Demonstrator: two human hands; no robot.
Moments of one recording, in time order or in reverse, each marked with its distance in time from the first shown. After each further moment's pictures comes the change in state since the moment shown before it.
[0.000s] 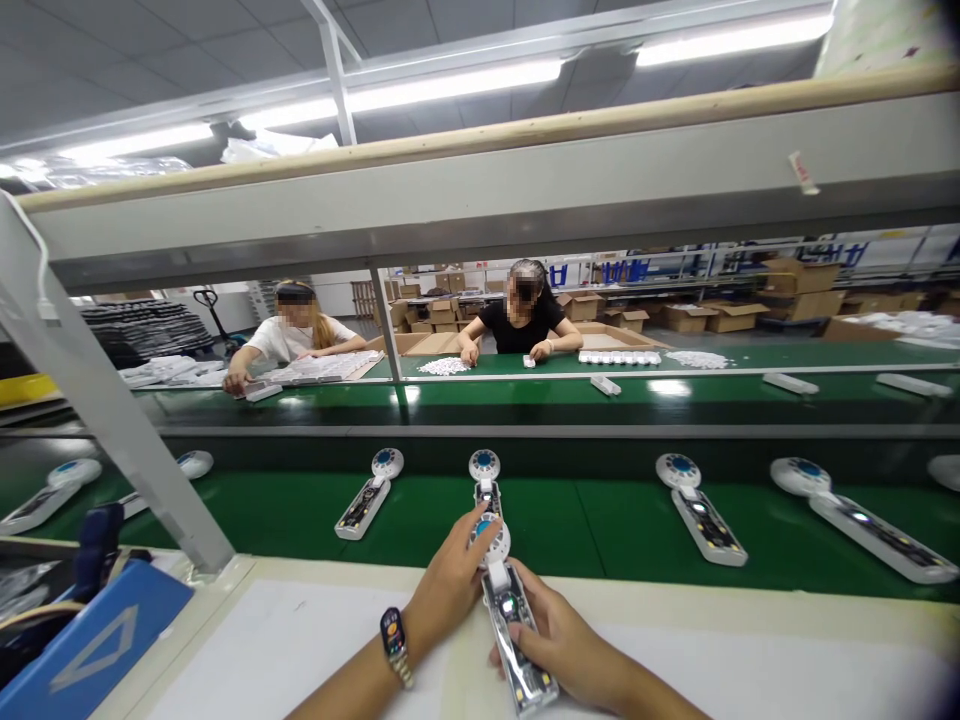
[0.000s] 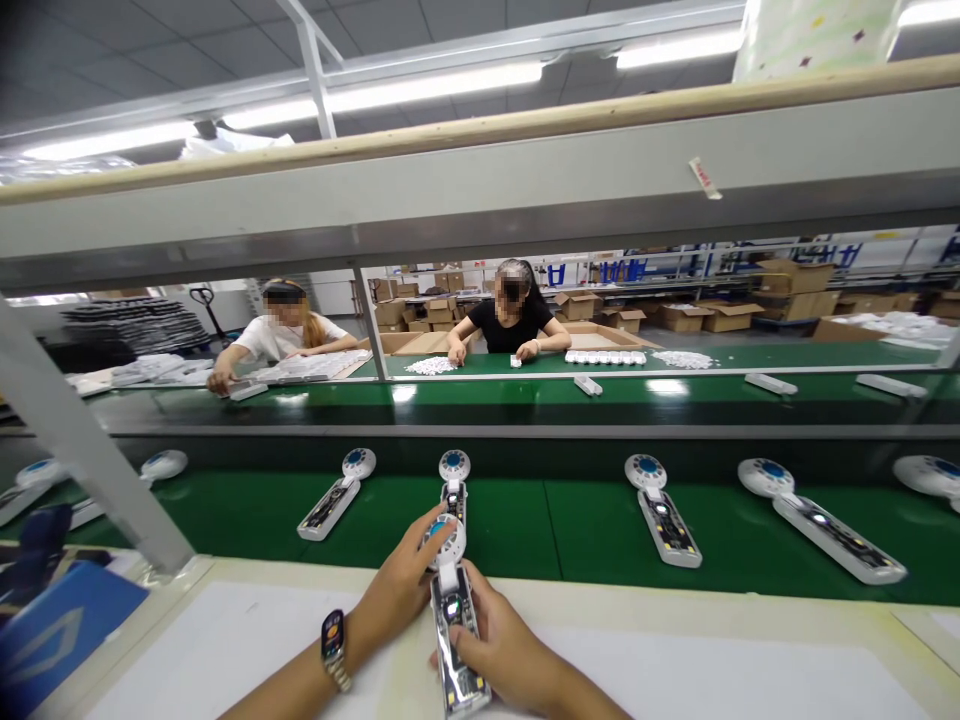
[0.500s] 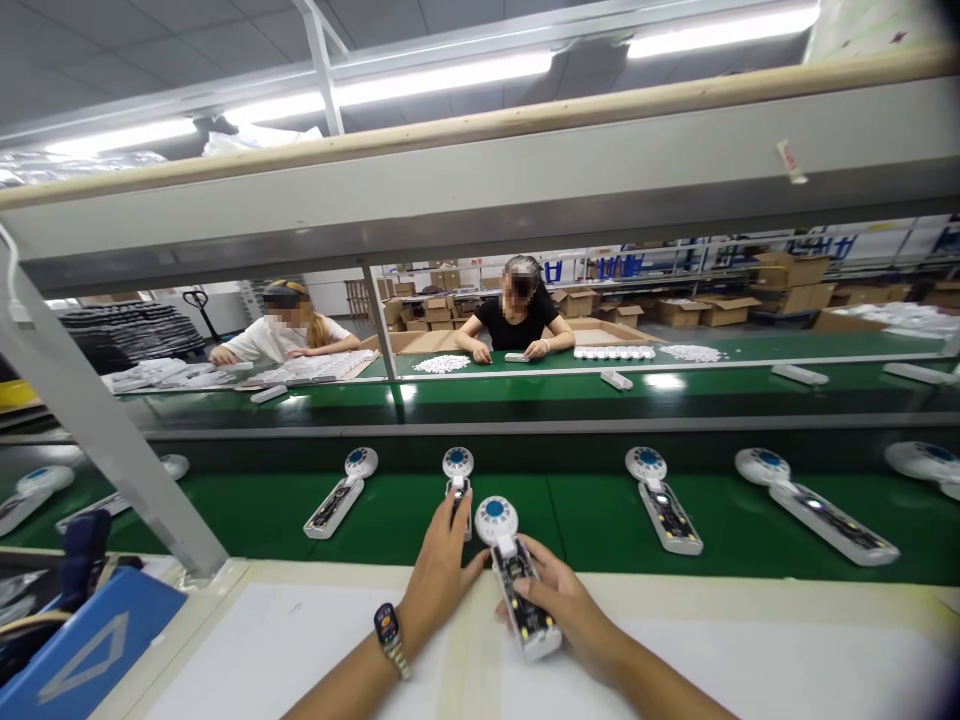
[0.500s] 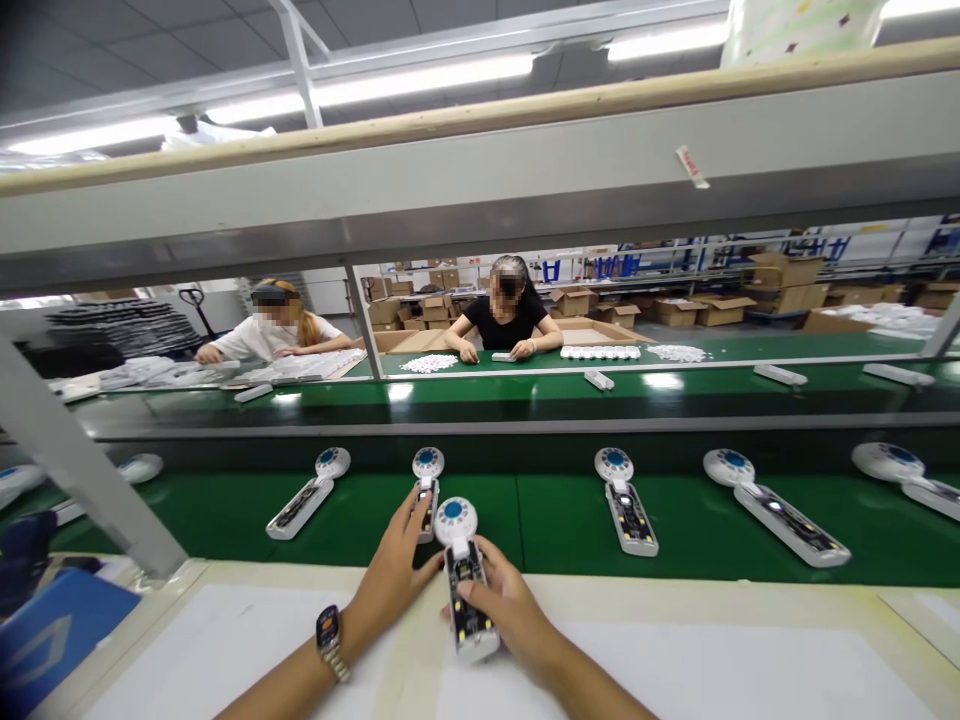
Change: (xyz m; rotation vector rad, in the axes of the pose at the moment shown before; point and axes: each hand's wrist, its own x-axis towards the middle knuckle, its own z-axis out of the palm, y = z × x) left_hand 0.000 -0.012 0.006 0.058 0.073 -0.219; right_hand 0.013 0.009 -0.020 0.166 0.275 -0.043
